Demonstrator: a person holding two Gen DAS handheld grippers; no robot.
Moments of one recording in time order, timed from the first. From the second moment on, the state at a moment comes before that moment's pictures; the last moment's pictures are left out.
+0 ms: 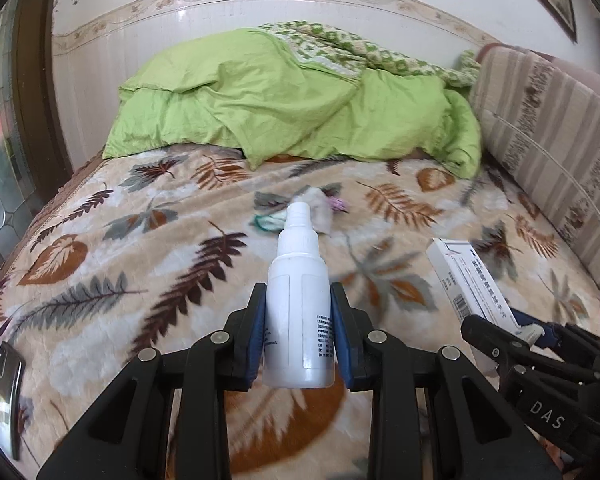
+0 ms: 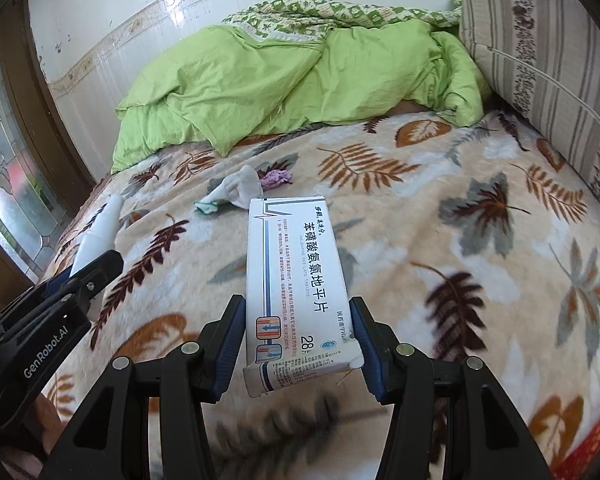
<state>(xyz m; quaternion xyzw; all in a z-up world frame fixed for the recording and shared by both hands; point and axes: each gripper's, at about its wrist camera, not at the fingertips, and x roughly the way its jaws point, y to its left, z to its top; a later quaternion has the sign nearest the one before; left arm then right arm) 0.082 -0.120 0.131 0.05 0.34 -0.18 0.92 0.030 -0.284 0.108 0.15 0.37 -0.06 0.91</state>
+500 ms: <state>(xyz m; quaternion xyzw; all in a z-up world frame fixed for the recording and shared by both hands) -0.022 -0.146 0.149 0.10 0.31 -0.22 0.92 -0.075 -0.311 0.135 0.17 0.37 -0.06 0.91</state>
